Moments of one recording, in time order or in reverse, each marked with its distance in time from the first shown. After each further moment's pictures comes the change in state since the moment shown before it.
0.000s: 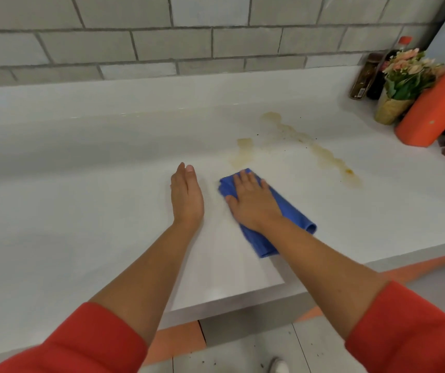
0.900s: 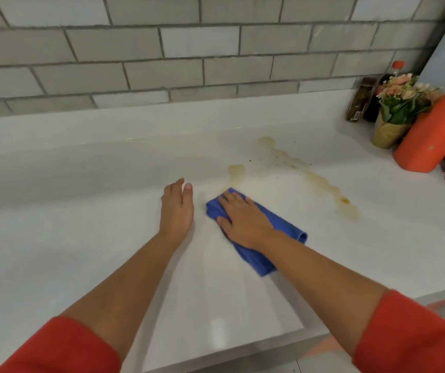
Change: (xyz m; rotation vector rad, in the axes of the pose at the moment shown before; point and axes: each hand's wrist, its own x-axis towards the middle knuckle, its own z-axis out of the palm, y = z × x) left_hand 0.041 0.006 0.016 0.307 -0.082 0.159; right_hand 0.030 0.026 -0.013 0.062 -0.035 -0.185
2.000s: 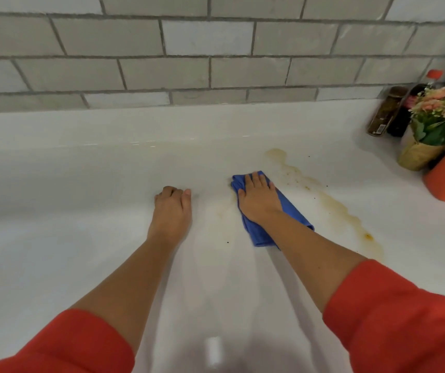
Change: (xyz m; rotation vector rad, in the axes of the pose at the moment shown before) left_hand 0.064 -0.002 0.020 0.368 -0.041 0.063; right_hand 0.117 0.065 -0.017 -0.070 0.081 0.258
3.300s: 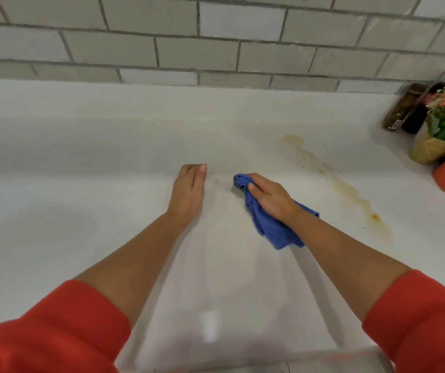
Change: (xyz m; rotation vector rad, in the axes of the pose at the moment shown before) left_hand -0.036 -0.014 -0.020 -0.444 0.088 0.011; right_hand -0.069 -0.010 -0.007 0.632 -0.025 -0.293
